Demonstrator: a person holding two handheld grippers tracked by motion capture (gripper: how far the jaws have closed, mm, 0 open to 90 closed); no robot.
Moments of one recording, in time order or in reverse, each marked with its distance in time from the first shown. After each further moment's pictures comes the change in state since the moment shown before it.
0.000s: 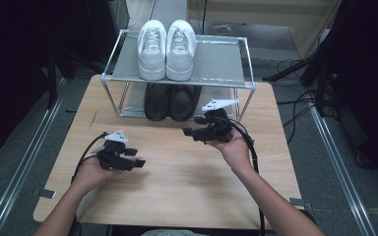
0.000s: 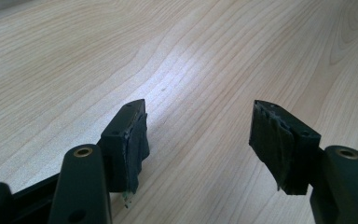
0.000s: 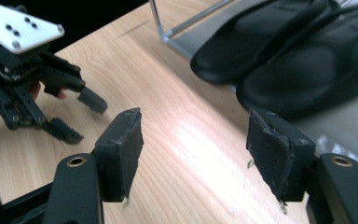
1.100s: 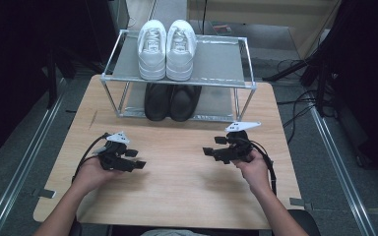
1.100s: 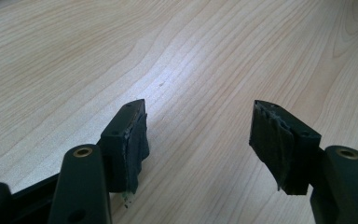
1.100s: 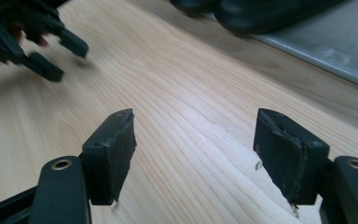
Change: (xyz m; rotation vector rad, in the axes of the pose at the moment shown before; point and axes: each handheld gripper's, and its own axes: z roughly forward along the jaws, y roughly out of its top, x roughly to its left) left arm -0.002 -0.001 0.003 0.025 0.007 0.015; right arm -0.028 -0.080 -0.025 0.036 0.009 0.087
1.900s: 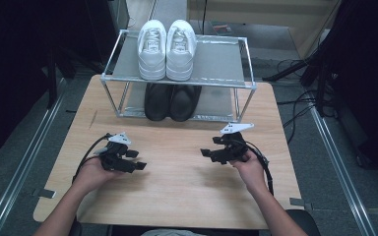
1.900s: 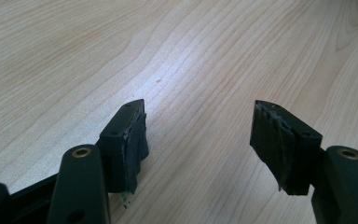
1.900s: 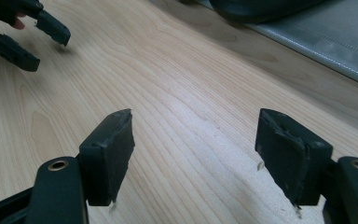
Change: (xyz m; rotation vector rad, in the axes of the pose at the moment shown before) left arm 0.000 0.000 0.004 0.019 -0.003 0.010; right arm -0.003 -0.005 0.018 0.029 -0.038 -0.047
